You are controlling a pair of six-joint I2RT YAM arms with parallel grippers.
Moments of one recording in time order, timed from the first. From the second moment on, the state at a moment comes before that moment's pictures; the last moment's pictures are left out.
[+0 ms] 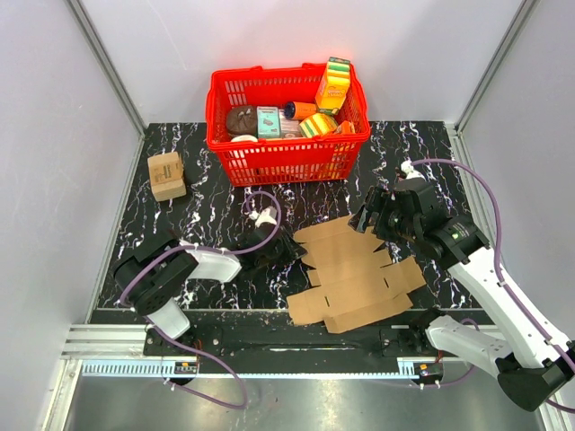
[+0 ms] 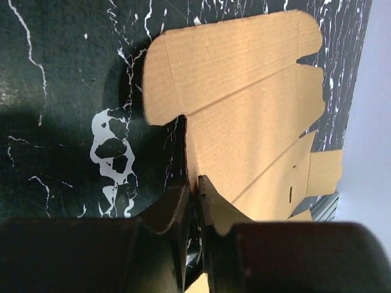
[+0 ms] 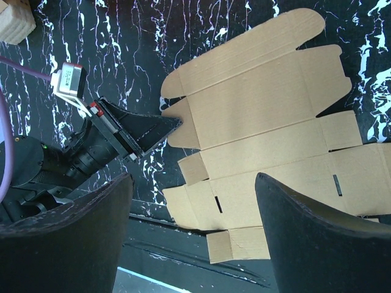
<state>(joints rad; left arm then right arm) -0.83 1.63 0.56 0.46 -0.03 -1.14 0.55 0.96 1.11 -0.86 0.06 0.73</state>
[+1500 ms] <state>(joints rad) -0.72 1.10 0.41 0.15 -0.31 -1.20 0.54 0.81 0.59 -0.71 -0.01 1.22</state>
